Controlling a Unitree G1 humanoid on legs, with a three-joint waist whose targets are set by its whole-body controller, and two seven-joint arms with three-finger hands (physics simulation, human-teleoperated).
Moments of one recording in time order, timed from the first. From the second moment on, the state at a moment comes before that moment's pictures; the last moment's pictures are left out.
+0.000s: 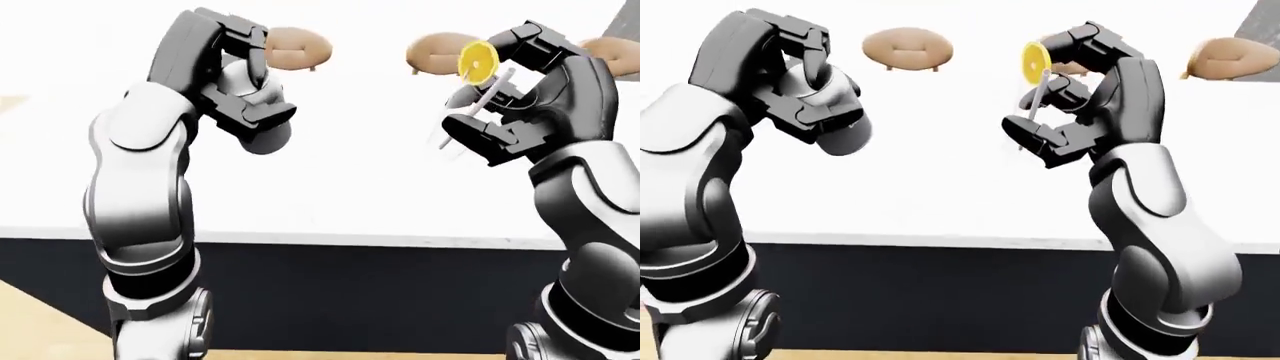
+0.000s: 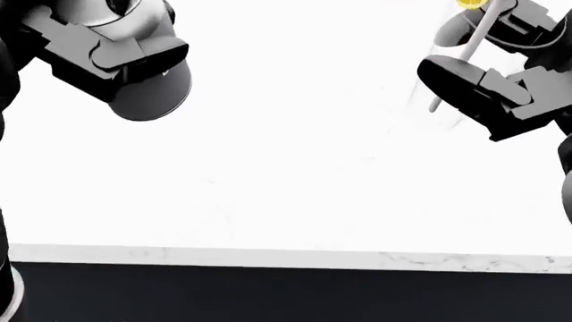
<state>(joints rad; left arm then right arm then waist) -0.95 0.29 0.07 -0.39 0.25 1.03 -0.42 -0.65 -0.39 -0.29 -0.61 0.53 0.97 -0.29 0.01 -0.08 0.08</state>
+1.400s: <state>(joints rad) -1.02 0.17 0.03 0.57 0.33 0.38 -0.18 -0.64 -0.39 -0.28 -0.62 0.56 0.95 -0.30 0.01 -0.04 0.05</state>
